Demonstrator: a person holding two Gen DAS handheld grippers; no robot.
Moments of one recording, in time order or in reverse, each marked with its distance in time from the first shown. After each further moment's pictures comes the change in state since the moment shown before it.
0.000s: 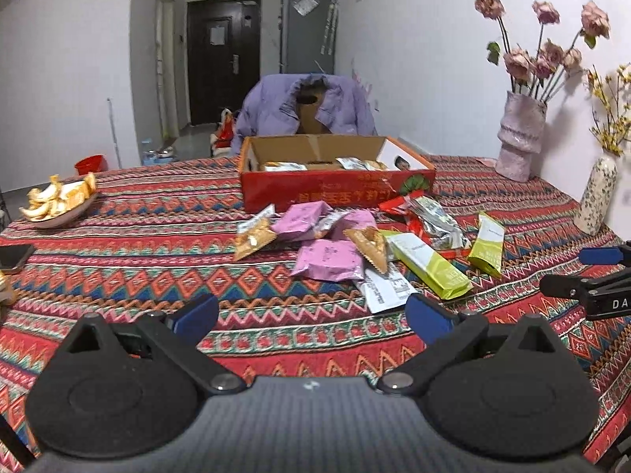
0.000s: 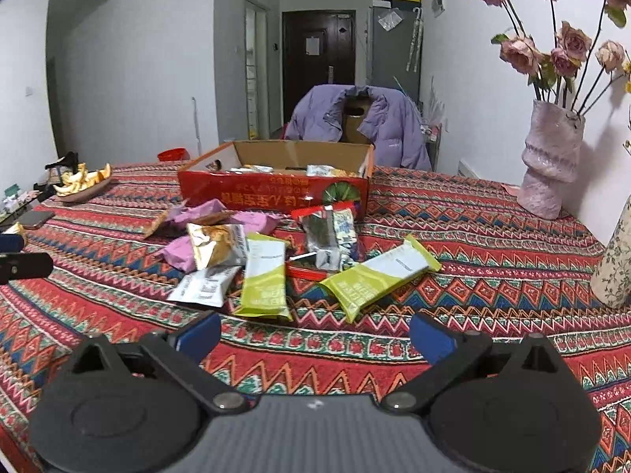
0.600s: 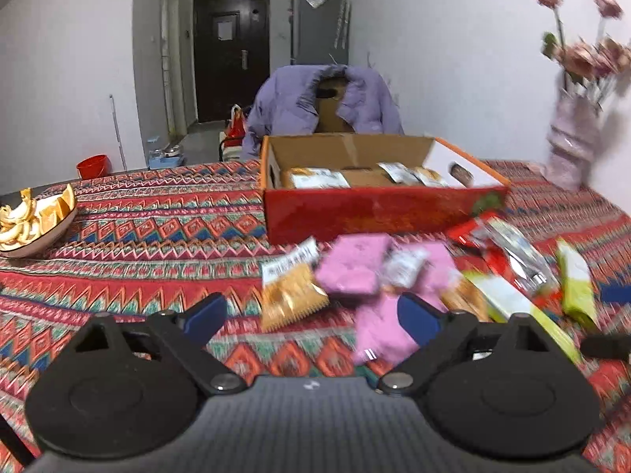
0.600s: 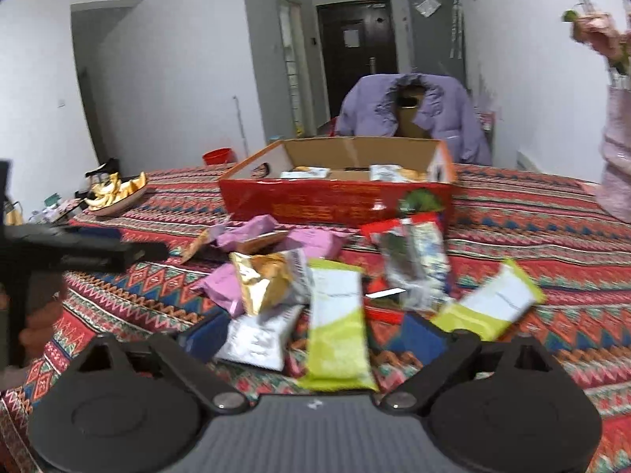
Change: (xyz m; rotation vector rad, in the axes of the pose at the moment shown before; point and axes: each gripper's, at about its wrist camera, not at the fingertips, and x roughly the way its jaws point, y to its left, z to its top) left arm 0.132 0.056 0.046 -0.020 0.003 0.038; right arm 0.087 0.042 0.041 0.011 0.017 0.202
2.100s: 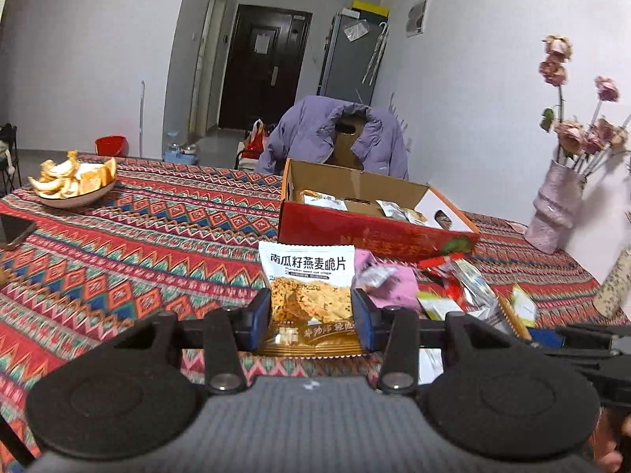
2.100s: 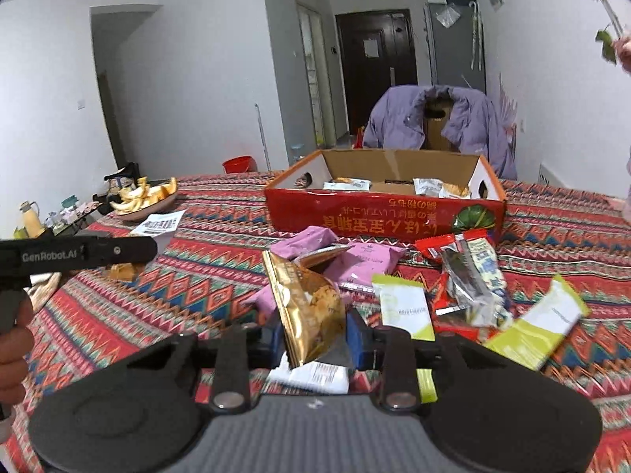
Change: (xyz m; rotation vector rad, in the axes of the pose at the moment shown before) left arm -0.112 -0.001 -0.029 -0.181 -0.085 -0.010; right arm -0.026 0.048 -0.007 -0.034 -0.043 0.028
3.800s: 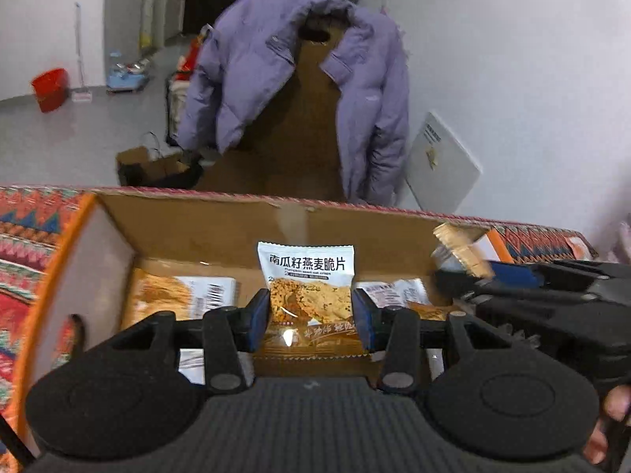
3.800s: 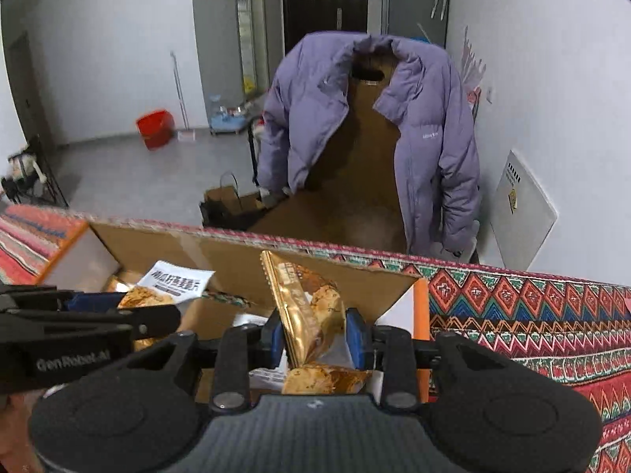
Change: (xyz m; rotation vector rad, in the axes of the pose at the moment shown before) left arm 0.435 -0.090 0.175 0.001 0.363 -0.079; right arm 0.341 -0.211 0.233 0.009 0.264 -0.211
